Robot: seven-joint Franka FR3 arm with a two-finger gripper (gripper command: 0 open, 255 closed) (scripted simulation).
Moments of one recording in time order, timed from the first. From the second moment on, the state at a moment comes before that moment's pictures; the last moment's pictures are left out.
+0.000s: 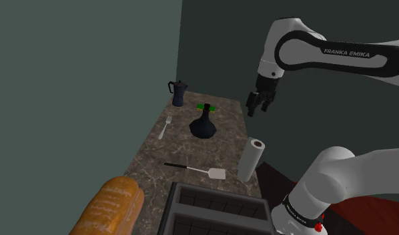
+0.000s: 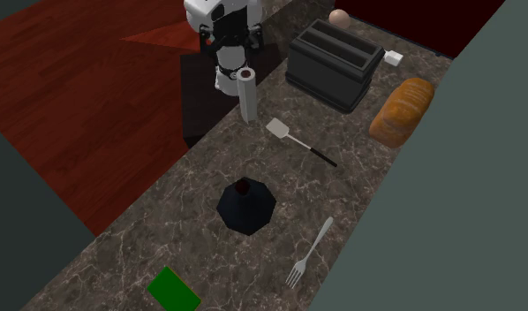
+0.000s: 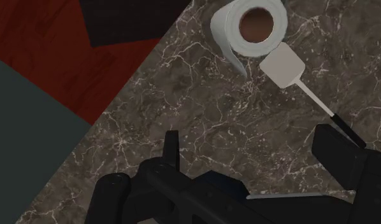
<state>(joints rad) -0.02 -0.76 0.03 -2.45 -0.01 1.64 0.10</state>
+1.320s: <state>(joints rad) -0.04 -0.06 0.00 -2.05 -0.04 1.97 0.05</state>
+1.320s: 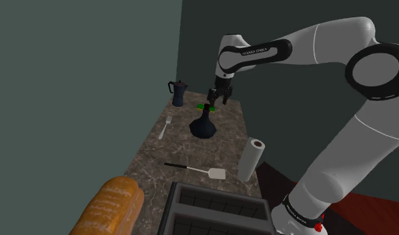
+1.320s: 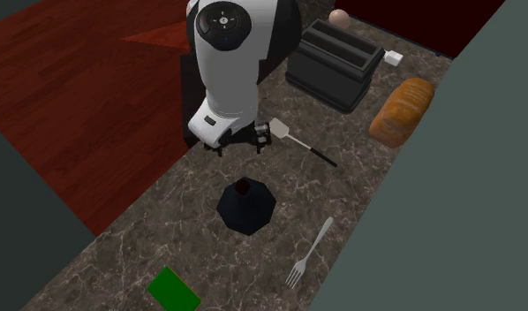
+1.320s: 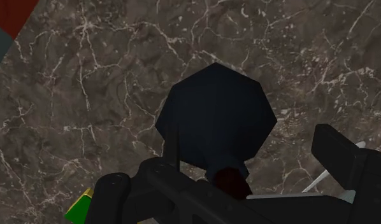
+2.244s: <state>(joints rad) -0.04 0.23 0.00 -1.84 -0.04 2.06 0.04</state>
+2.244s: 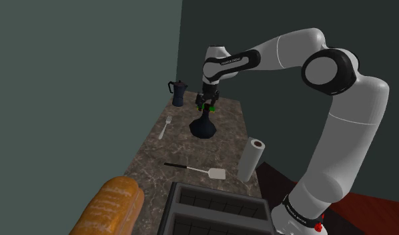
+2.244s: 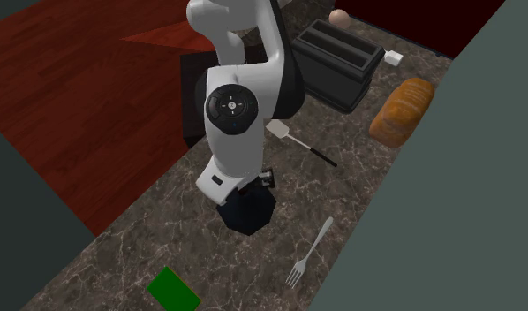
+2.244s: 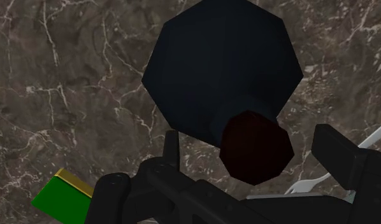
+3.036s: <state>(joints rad) -0.04 0.23 0.00 -1.85 -0.04 2.08 0.04</state>
